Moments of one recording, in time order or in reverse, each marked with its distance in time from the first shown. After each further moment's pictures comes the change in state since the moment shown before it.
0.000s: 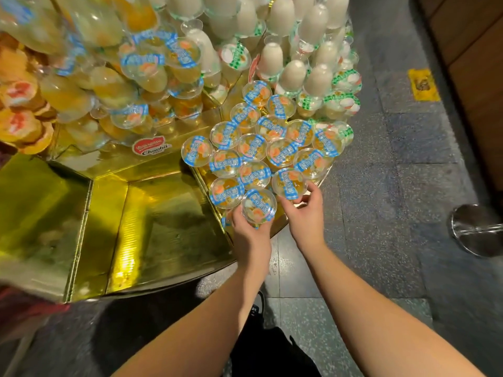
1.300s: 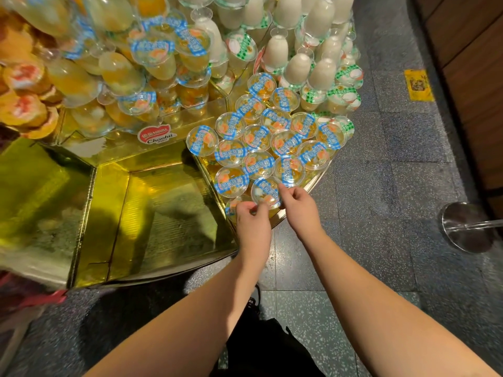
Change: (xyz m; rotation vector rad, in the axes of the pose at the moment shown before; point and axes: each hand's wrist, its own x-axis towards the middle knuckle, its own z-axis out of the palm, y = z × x) left_hand -0.001 0.017 -0.014 -0.087 -0.124 -0.183; right_hand -0.011 -0.019 0.004 -0.115 -0.219 0.179
